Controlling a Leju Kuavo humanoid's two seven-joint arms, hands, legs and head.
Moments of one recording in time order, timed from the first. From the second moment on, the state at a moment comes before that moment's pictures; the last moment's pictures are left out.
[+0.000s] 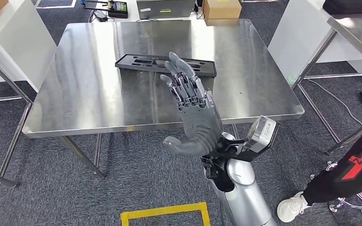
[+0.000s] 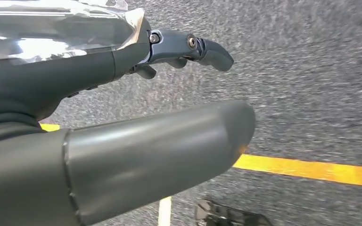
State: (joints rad) left arm -0.14 -0.15 1.03 -0.19 -1.11 0.14 -0.24; right arm -0.33 0.13 0.45 -1.40 -0.30 0.32 -0.44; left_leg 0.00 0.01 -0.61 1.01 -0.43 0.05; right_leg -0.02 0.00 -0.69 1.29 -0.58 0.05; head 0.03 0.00
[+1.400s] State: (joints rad) left arm -0.09 -0.12 1.03 -0.19 -1.07 0.17 -0.25; right arm -0.16 -0.01 0.02 -0.45 0.18 -0.30 -0.21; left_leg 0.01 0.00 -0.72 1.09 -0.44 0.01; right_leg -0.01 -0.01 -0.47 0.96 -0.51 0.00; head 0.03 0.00
